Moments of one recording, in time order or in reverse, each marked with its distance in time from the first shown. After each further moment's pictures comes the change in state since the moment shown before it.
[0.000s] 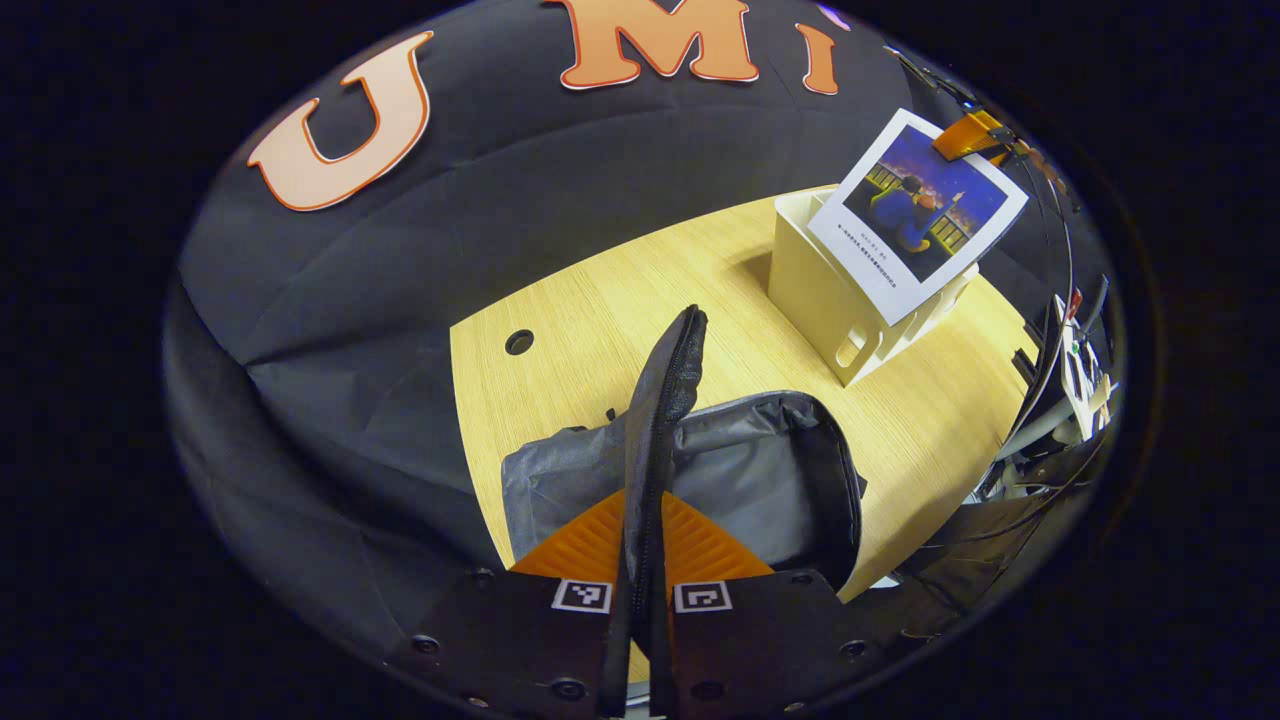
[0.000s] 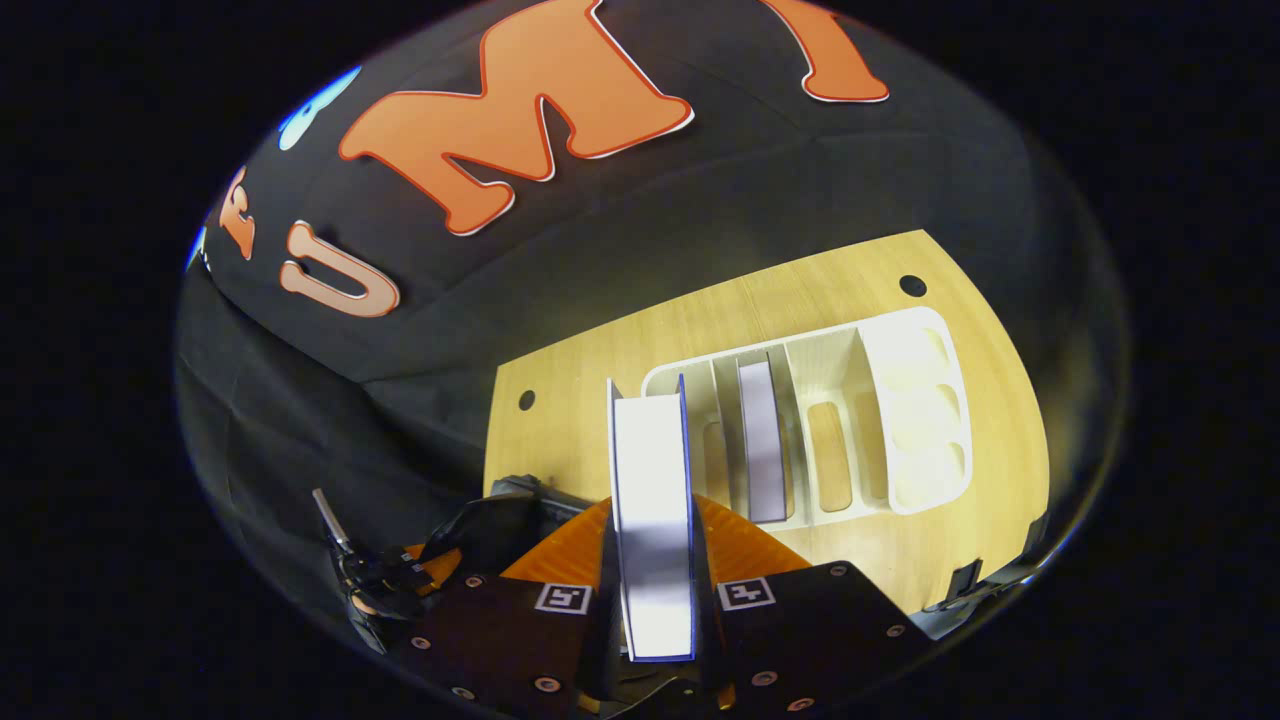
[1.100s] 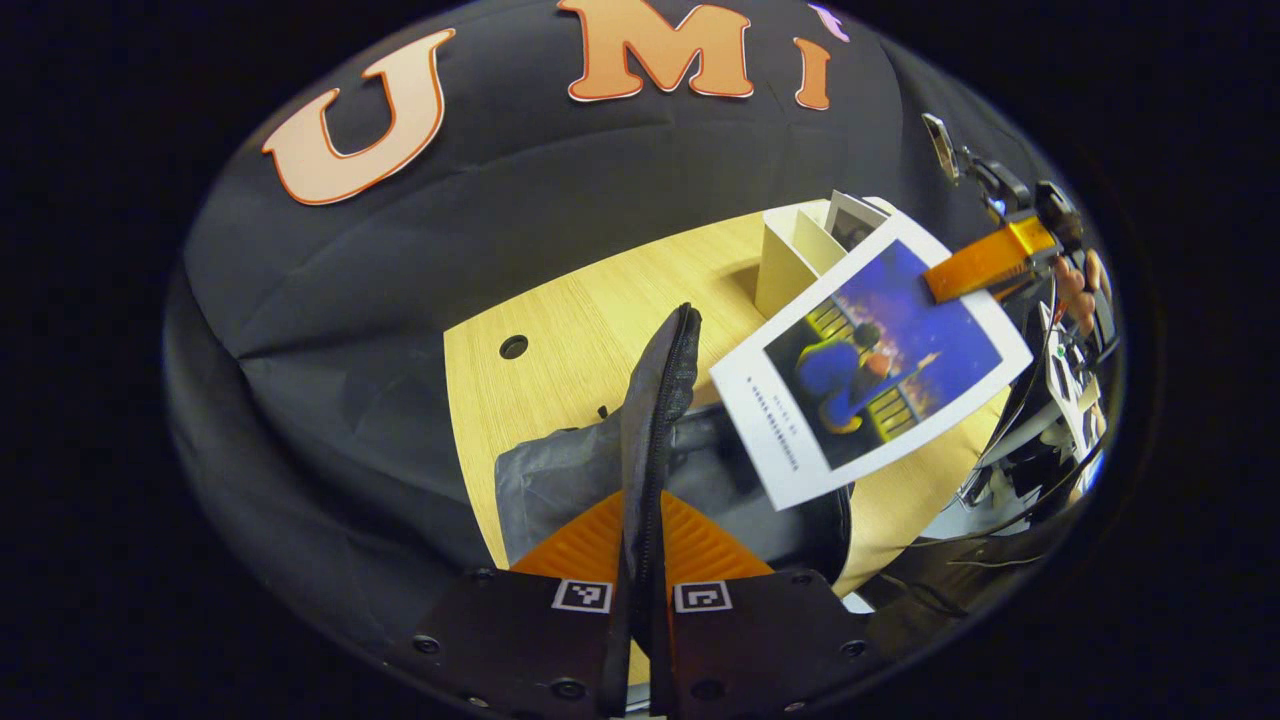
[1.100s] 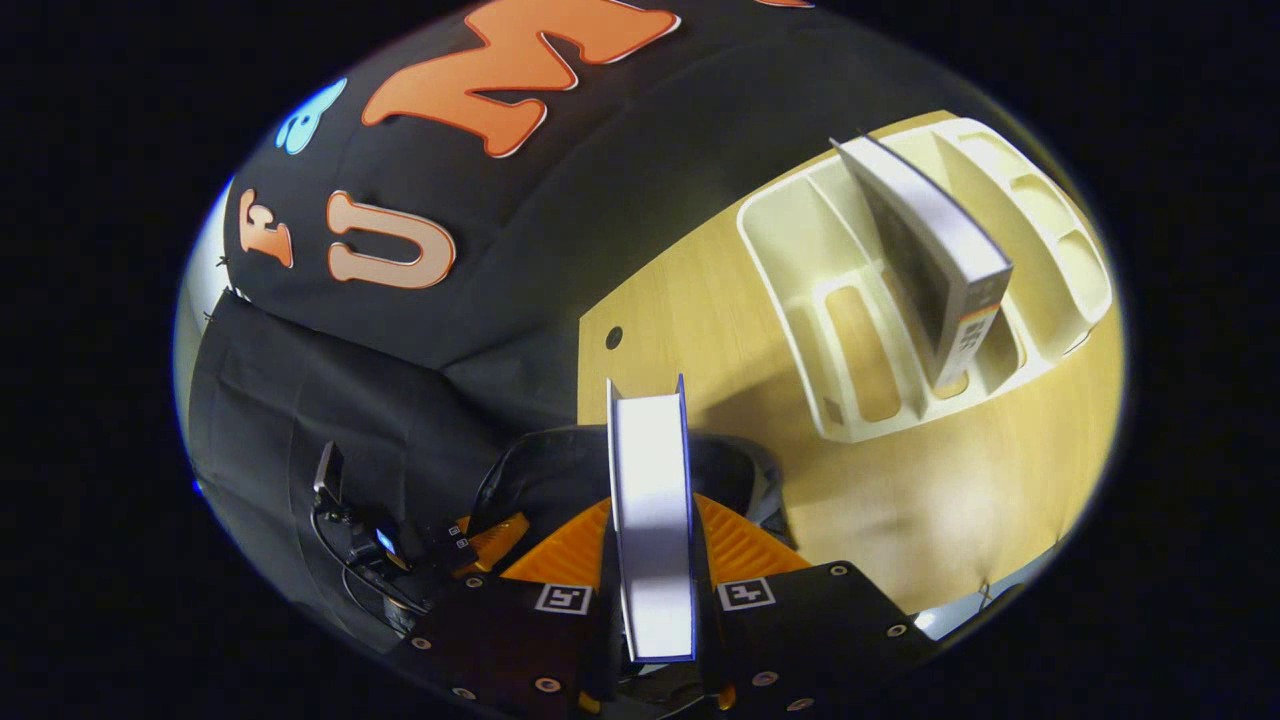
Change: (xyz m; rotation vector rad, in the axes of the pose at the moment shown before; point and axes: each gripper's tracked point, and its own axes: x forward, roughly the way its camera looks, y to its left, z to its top) left arm -0.015 0.004 -0.012 -0.024 -0.063 -0.047; right arm 0.094 0.089 -0.158 0.189 0.095 0.289
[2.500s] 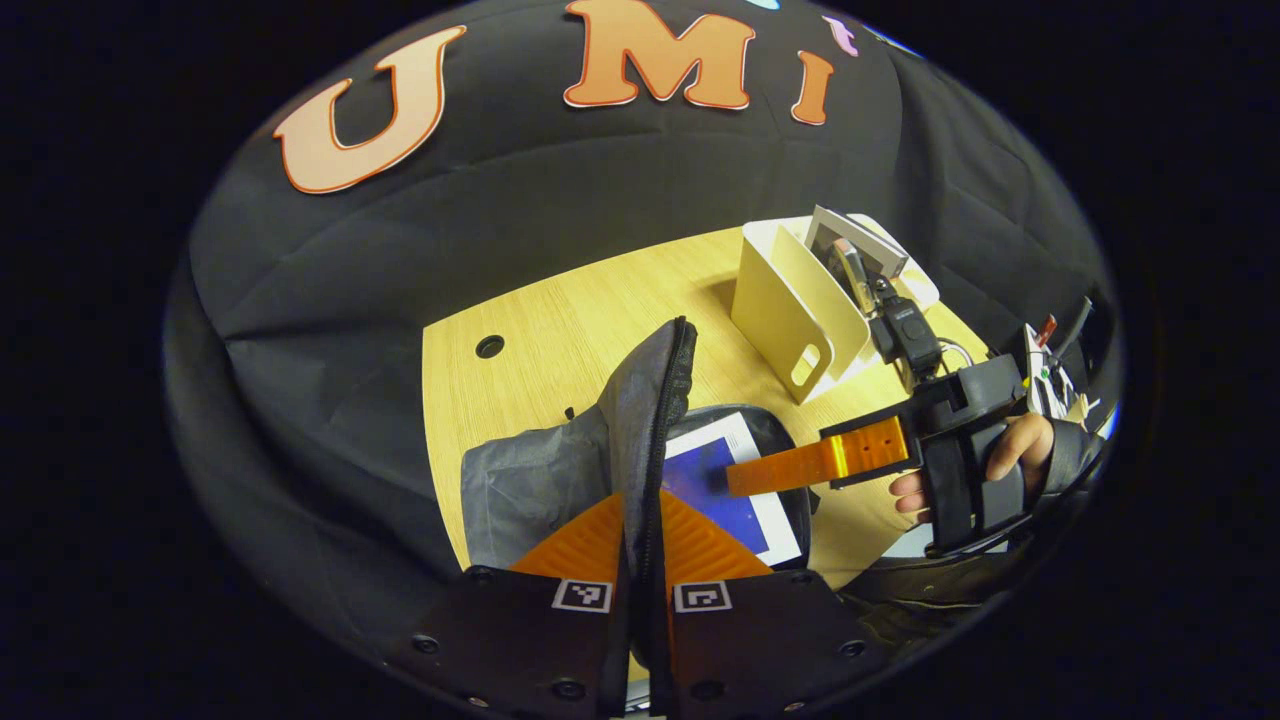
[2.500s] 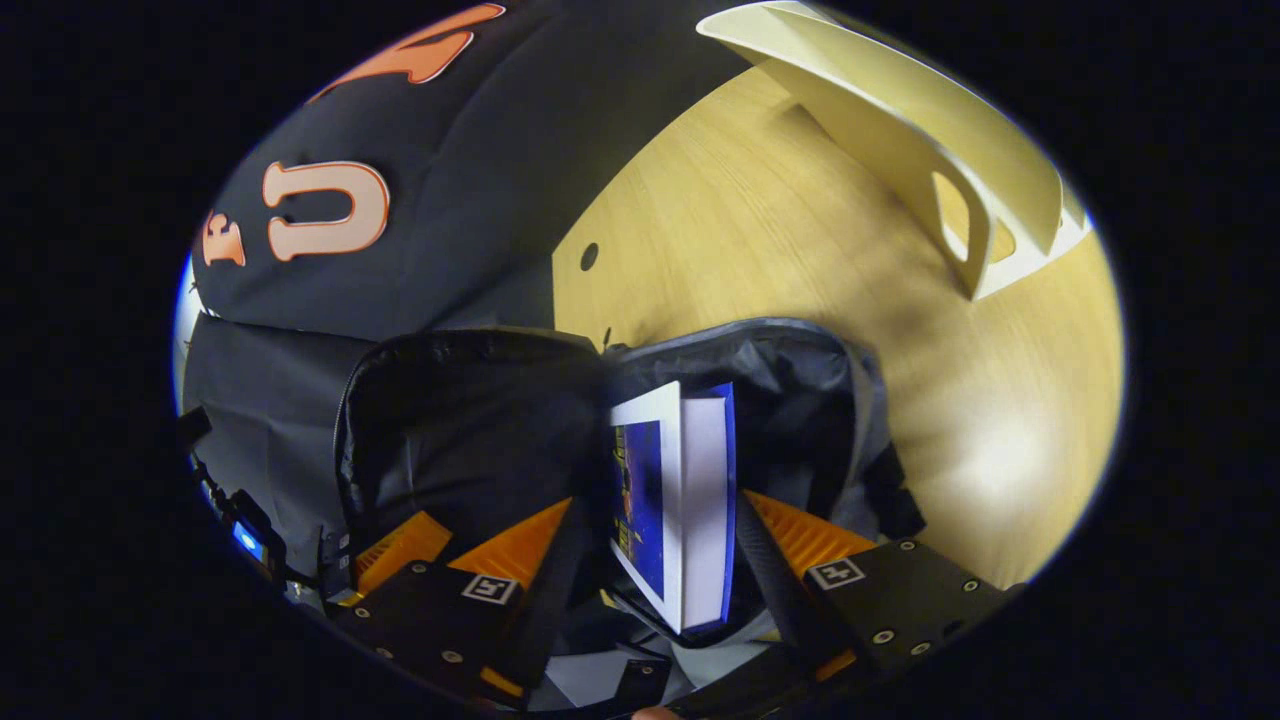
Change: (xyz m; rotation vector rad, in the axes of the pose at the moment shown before) left arm -0.001 -0.031 0.000 -0.055 -0.029 -0.057; right arm 0.135 -0.014 -0.091 0.084 0.100 -0.018
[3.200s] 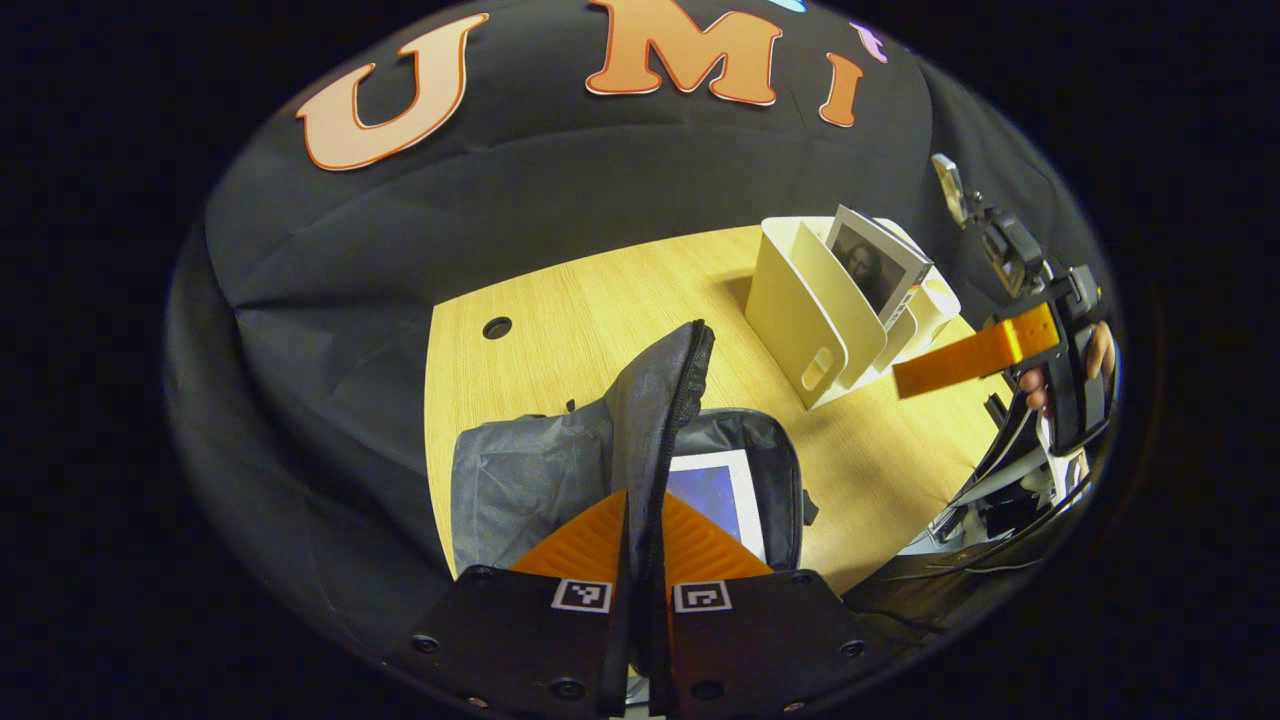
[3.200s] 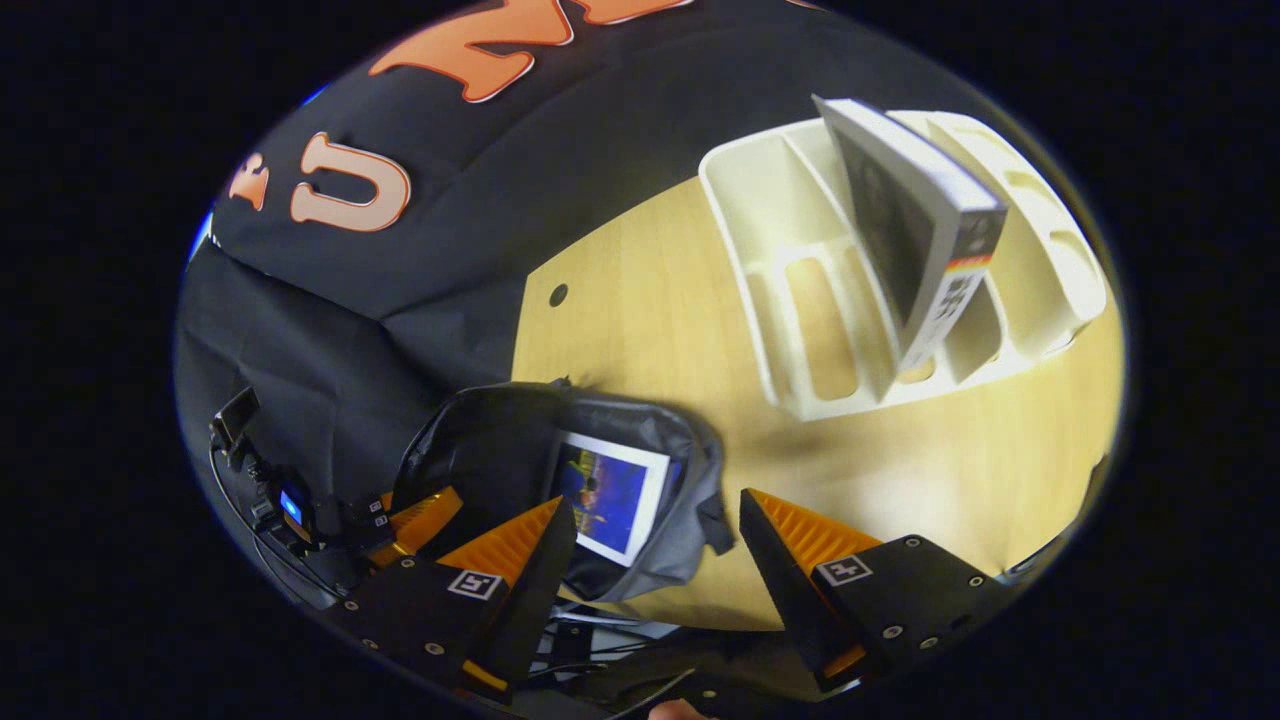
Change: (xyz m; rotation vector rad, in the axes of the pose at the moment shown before) left arm 0.017 -0.010 -0.006 -0.061 0.025 0.047; right arm -0.144 -0.045 0.077 -0.244 -0.081 -0.218
